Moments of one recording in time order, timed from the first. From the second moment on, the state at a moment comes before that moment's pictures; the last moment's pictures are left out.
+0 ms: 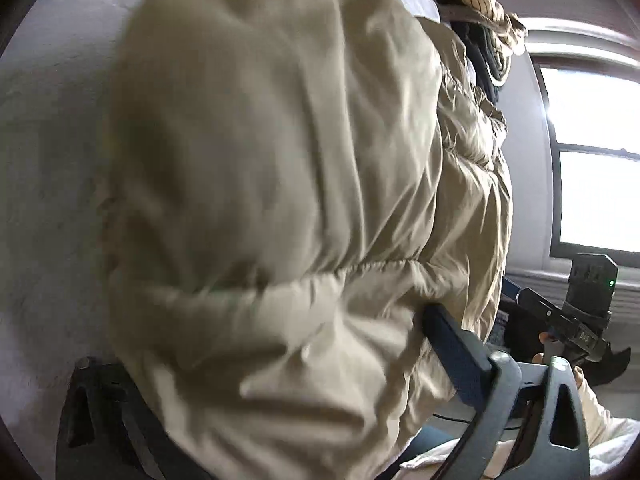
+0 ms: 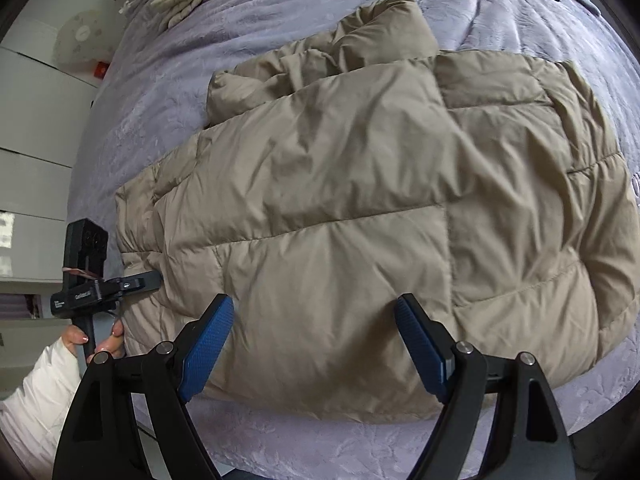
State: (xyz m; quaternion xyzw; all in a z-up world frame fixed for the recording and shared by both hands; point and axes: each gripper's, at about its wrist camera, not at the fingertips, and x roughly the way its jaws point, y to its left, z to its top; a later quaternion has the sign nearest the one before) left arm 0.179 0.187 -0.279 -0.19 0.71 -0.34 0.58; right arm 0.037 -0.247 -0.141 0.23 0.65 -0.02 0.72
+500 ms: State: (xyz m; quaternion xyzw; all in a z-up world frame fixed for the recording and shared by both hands) left arm 0.165 0.159 -0.197 -0.21 0.67 -0.38 0.59; right arm 0.056 -0.264 -0.180 0.24 0.64 0.02 0.73
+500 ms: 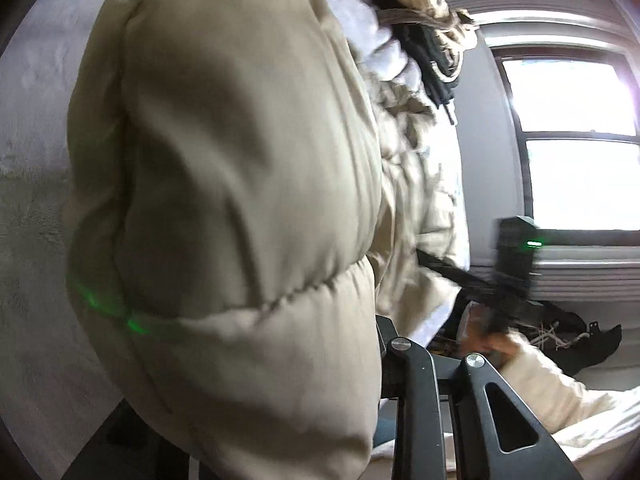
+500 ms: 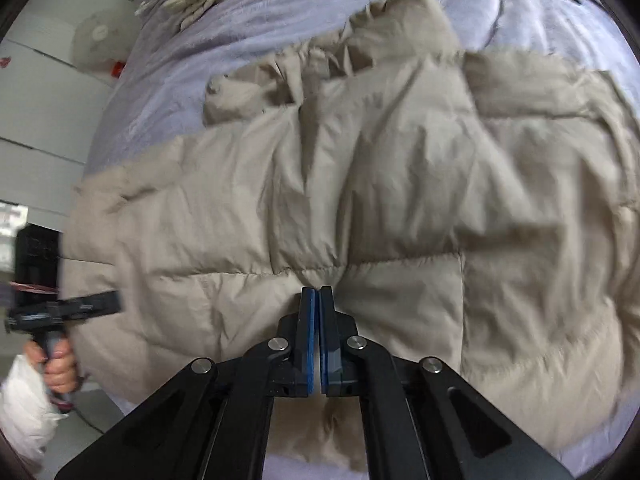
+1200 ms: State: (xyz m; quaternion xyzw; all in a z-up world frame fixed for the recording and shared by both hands) left arm 0.114 -0.132 -0.087 -0.03 0.67 -0.39 0.63; right arm 0.038 -0.334 -0.259 0.47 0.58 0.10 0.66
